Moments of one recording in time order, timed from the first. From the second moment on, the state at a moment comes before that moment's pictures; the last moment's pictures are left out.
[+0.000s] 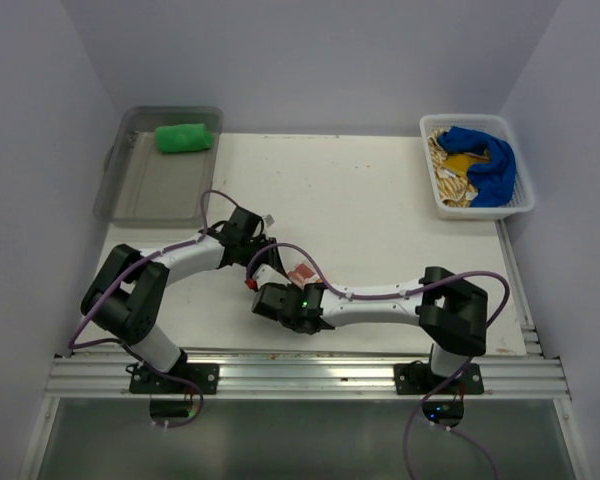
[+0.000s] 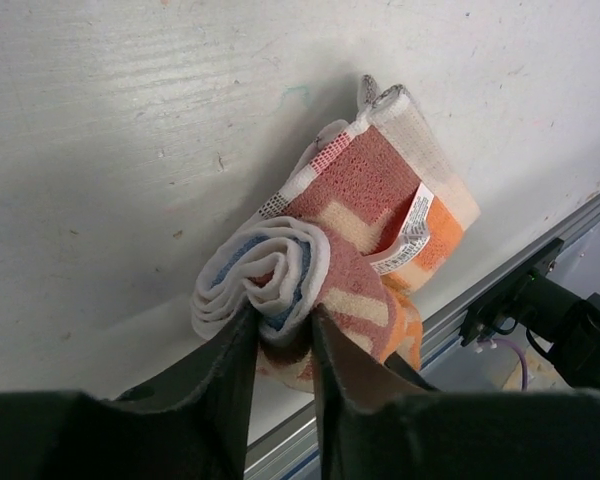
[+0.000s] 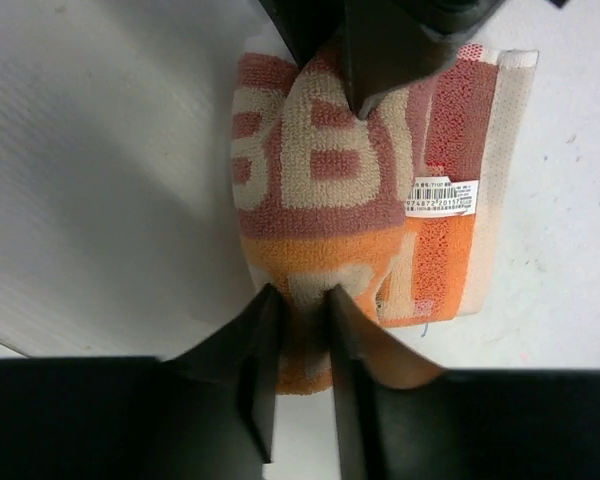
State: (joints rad) left arm -0.51 1.61 0.84 -0.30 0.46 -0.70; right arm 1.30 1.76 1.14 -0.58 0.55 0.26
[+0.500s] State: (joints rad) left arm -0.47 1.49 0.92 -0.46 0.39 -0.65; right arm 1.09 1.59 1.01 -0.44 0.23 0.26
